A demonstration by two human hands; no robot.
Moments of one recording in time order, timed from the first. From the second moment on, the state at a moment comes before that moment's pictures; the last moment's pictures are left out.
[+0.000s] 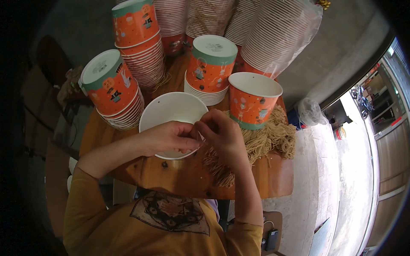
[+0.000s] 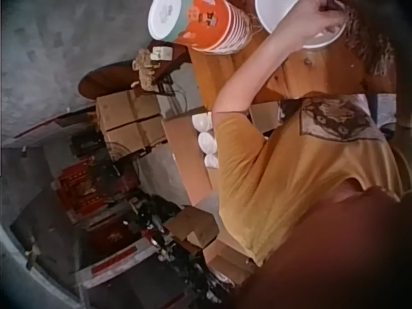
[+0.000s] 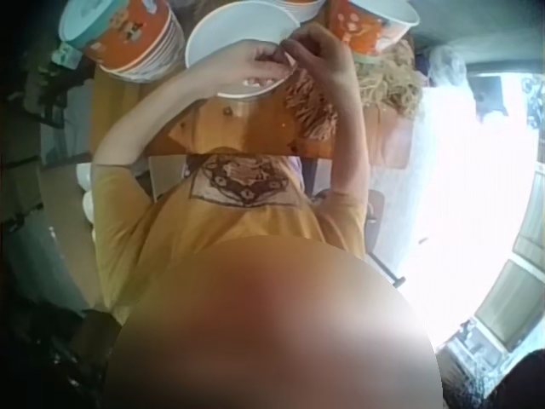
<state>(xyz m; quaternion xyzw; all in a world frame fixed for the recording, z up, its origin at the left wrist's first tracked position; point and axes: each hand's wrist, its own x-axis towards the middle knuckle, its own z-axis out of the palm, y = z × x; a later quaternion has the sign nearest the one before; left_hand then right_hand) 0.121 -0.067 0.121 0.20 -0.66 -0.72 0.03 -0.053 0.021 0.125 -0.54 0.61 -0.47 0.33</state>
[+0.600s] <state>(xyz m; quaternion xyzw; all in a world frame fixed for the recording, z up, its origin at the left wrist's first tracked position) 0.115 -0.069 0.122 0.21 -0.64 -0.74 0.03 -0.038 0.063 0.094 -0.51 0.65 -0.52 0.19</state>
